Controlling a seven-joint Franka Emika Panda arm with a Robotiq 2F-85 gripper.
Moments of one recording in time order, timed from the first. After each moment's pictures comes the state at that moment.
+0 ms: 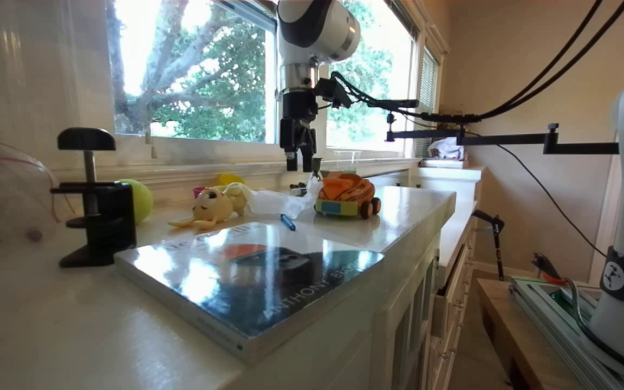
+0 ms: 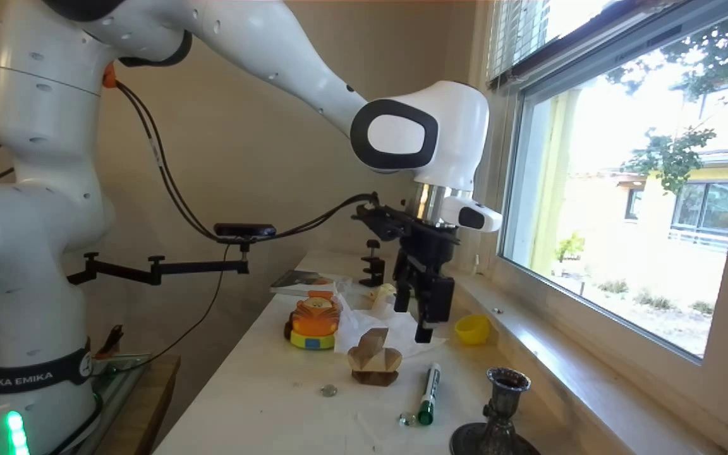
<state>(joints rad) -0.16 0.12 -0.14 -2.01 0.07 2.07 -0.29</state>
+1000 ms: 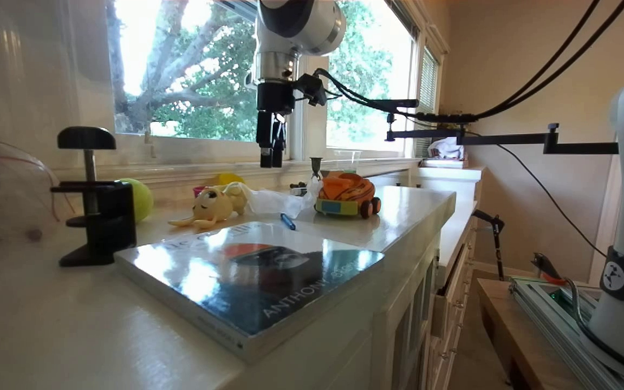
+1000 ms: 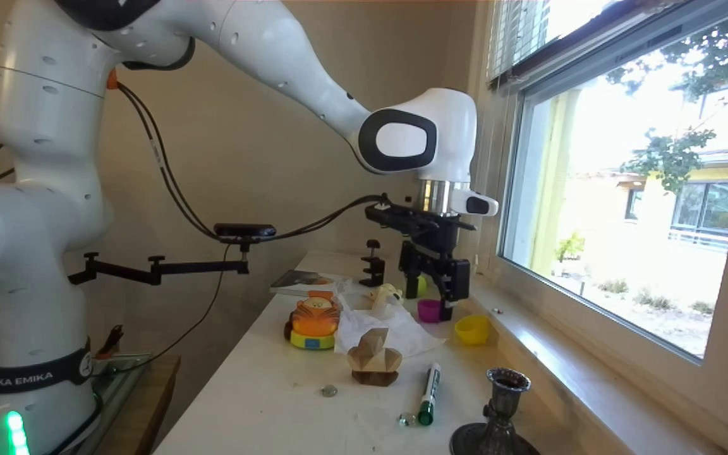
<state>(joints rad) -0.13 0.15 -0.07 -1.98 0.06 2.17 -0.41</state>
